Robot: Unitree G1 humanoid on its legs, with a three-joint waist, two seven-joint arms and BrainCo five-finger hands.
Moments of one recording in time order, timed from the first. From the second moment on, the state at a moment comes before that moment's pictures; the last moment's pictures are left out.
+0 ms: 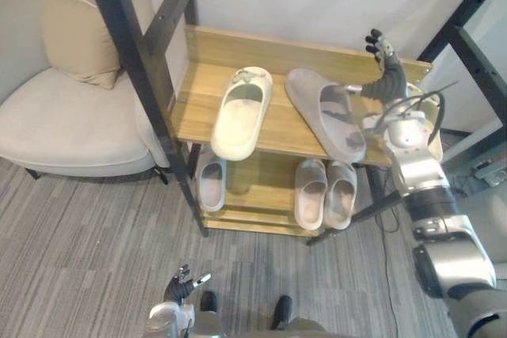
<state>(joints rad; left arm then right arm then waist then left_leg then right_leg) 0.09 0.14 -0.01 0.94 -0.20 -0.14 -0.01 -0.69 -0.51 0.08 0.45 0.02 -0.12 -0.12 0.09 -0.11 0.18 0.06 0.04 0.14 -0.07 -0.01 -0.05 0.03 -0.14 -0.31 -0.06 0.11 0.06</state>
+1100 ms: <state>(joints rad) 0.09 0.14 -0.05 0.94 -0.24 -0.15 -0.03 -0.84 -0.51 0.17 0.71 0.00 -0.07 -0.08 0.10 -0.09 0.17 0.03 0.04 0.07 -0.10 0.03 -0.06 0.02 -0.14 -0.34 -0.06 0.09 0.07</state>
